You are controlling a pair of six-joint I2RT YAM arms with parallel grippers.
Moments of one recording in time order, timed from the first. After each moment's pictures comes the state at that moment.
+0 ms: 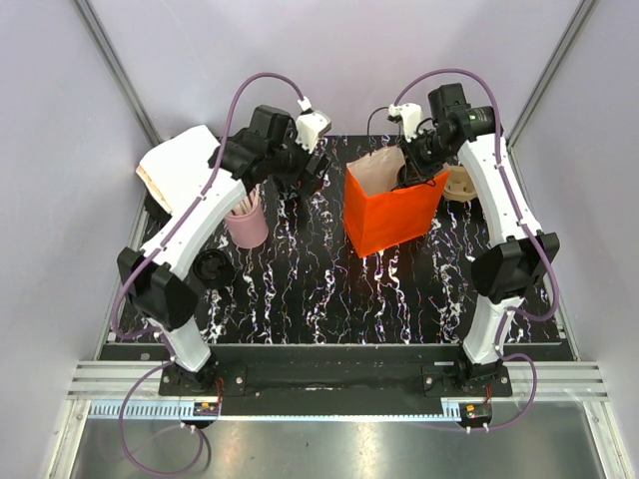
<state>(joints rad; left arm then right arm) -0.50 1.69 1.79 -0.76 0.20 0.23 0.23 1.90 2.15 -1.27 -0.30 -0.41</state>
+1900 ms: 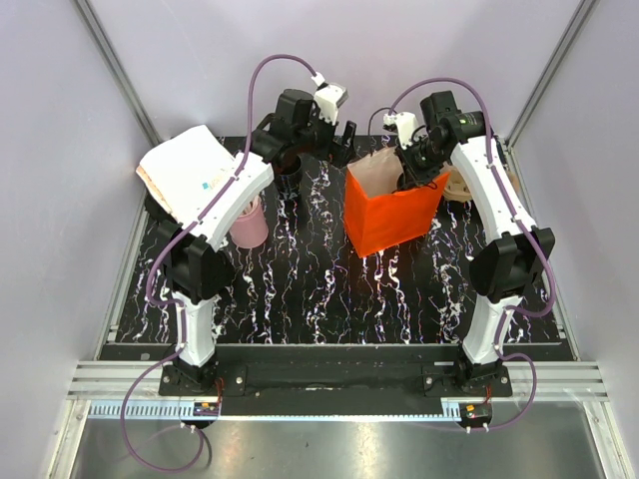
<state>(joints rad) -0.52 1.99 2.05 -0.52 0.25 -0.01 0.25 1.91 2.08 -1.24 -0.24 -0.41</state>
